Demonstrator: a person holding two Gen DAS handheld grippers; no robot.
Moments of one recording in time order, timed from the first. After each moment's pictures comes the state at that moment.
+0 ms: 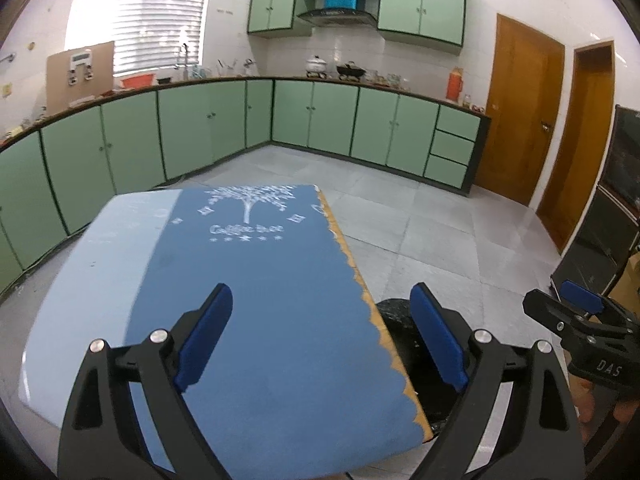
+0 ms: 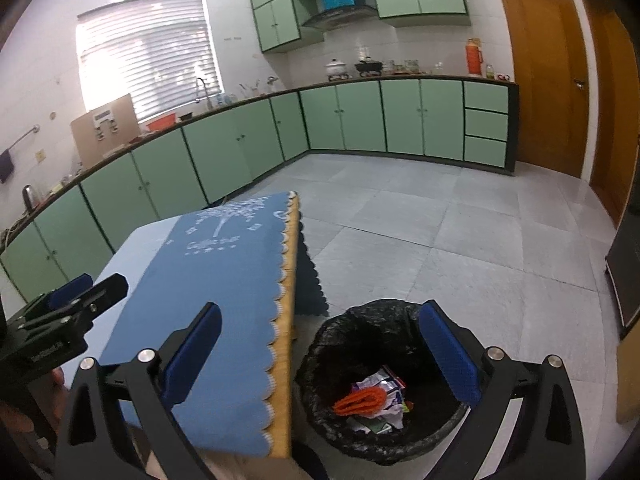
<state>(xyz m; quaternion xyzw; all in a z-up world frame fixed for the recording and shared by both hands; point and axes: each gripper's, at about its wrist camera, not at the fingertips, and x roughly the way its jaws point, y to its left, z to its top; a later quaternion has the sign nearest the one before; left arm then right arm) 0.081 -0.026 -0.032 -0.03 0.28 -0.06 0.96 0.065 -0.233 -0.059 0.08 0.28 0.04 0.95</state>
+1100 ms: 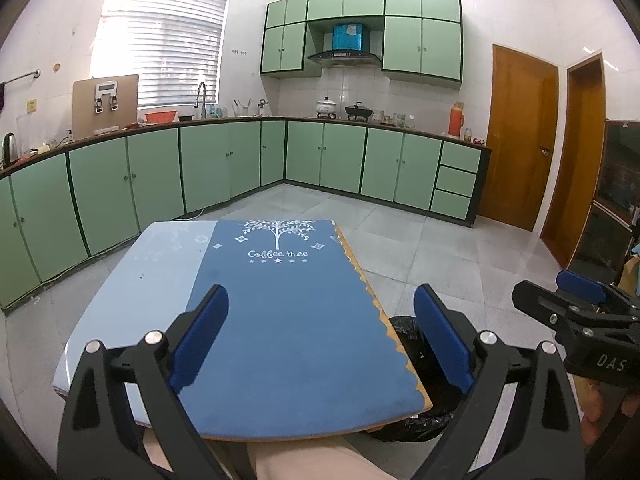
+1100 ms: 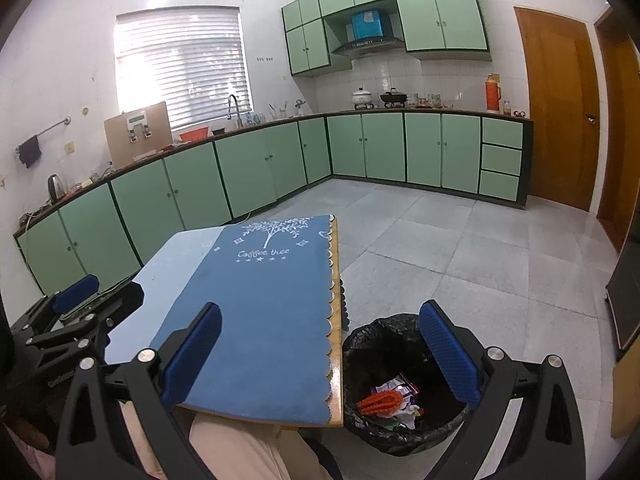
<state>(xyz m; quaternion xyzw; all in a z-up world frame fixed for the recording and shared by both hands) -0.013 0.002 -0.002 -0.03 0.21 -0.04 0.98 -0.016 -0.182 -0.020 0.05 0.23 0.07 0.97</state>
